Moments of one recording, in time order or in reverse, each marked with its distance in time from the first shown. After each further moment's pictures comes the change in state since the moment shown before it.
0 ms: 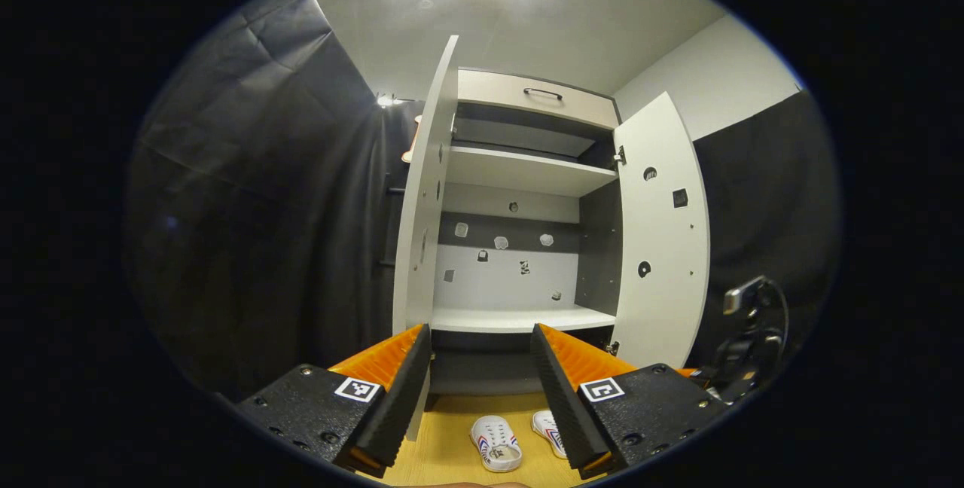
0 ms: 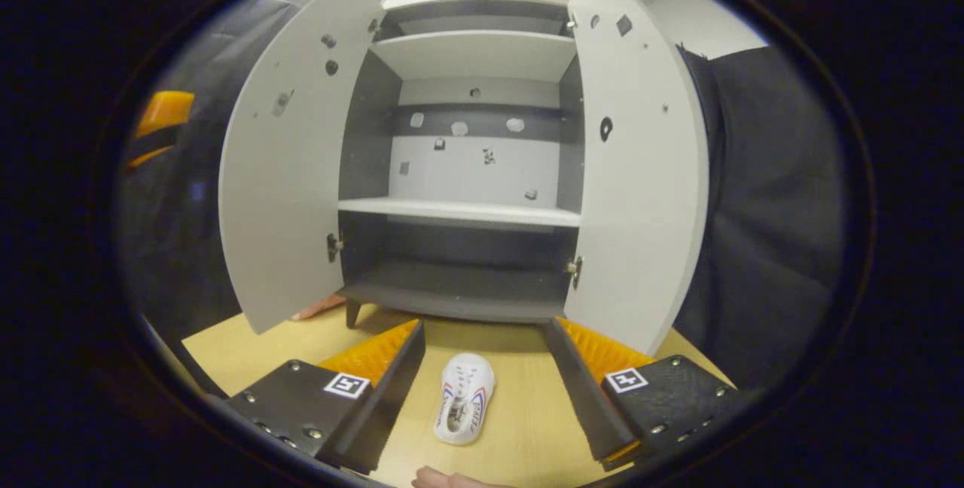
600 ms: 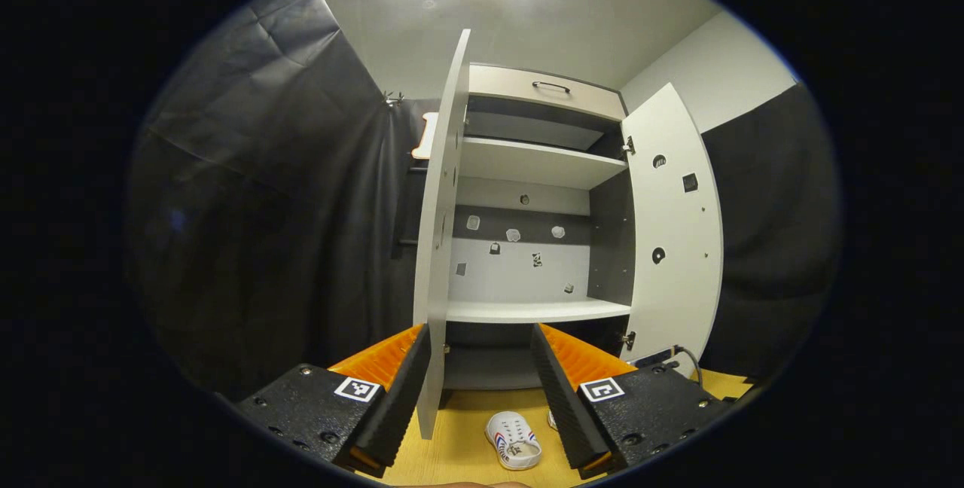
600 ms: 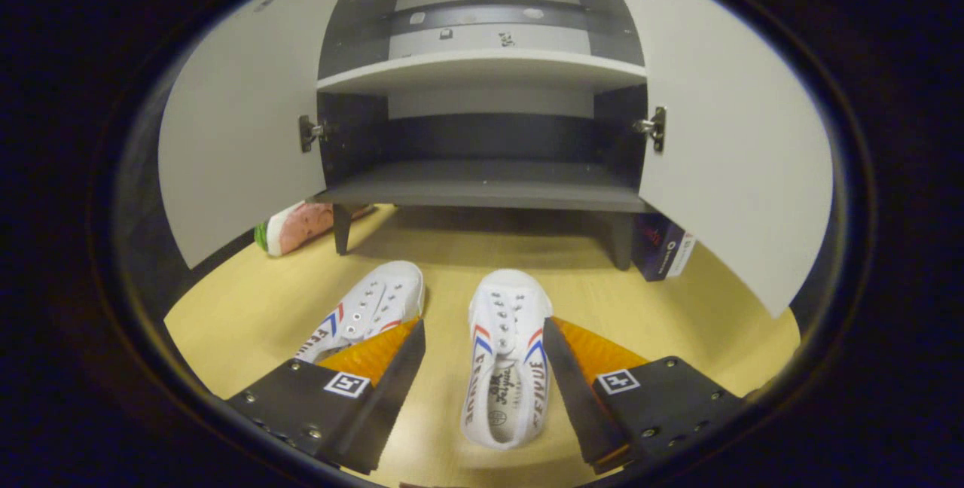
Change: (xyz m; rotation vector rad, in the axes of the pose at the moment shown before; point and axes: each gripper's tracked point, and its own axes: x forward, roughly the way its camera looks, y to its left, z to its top) left arm 0.001 0.024 -0.029 0.012 -0.002 0.019; right arm 0.100 0.049 -0.154 0.049 0.285 0.055
